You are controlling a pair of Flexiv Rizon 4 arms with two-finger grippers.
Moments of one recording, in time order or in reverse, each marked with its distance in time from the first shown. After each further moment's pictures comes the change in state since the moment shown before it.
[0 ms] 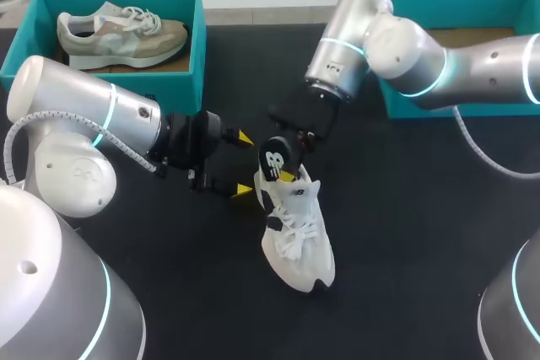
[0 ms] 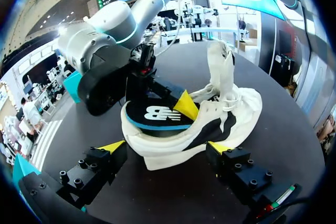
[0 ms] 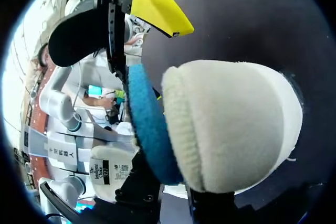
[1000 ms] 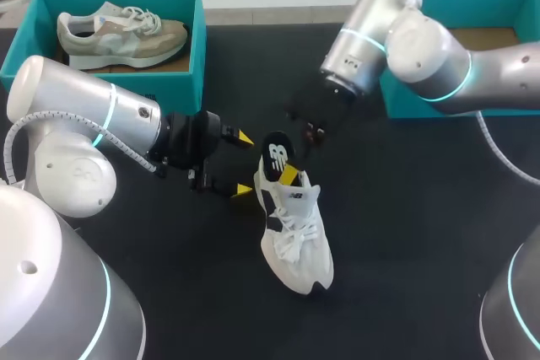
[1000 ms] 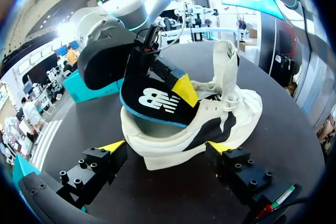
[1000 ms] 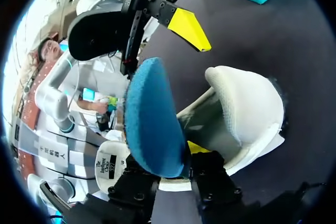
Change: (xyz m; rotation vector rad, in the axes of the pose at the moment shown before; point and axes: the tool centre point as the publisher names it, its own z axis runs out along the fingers) left arm 0.000 0.000 0.000 0.000 0.000 0.000; right arm 0.010 -0.002 -0.011 -0.106 -0.082 -0.048
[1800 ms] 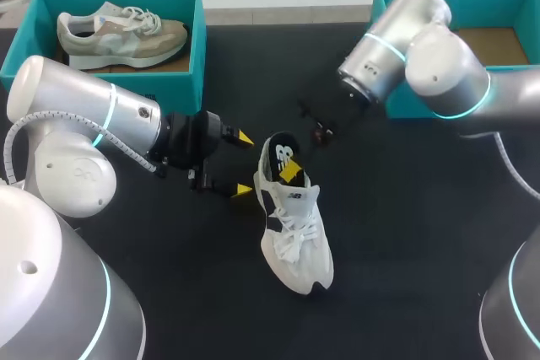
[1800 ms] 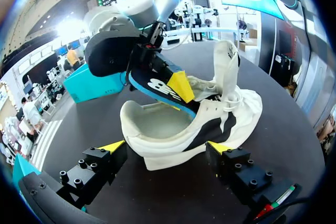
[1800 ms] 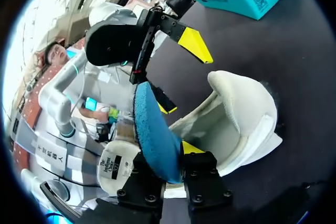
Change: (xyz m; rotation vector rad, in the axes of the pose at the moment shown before) left arm 0.000 0.000 0.000 0.000 0.000 0.000; right arm 0.005 0.002 -0.005 -0.137 0.004 -0.025
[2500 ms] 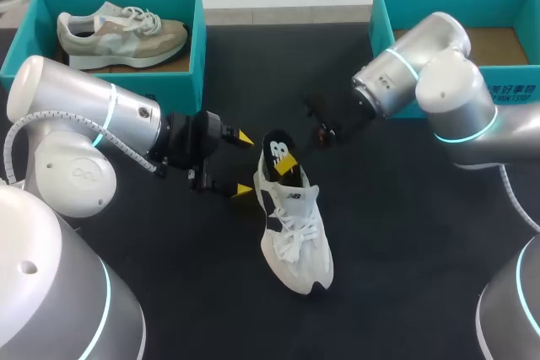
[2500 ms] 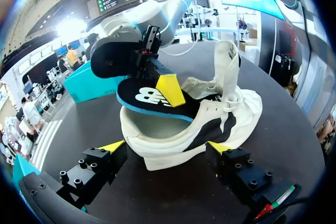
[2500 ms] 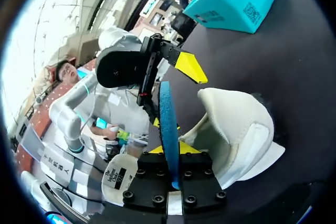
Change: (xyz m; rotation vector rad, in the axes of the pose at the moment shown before) left arm 0.000 0.000 0.000 0.000 0.000 0.000; right arm -0.001 0.020 -0.003 -0.220 0.096 0.023
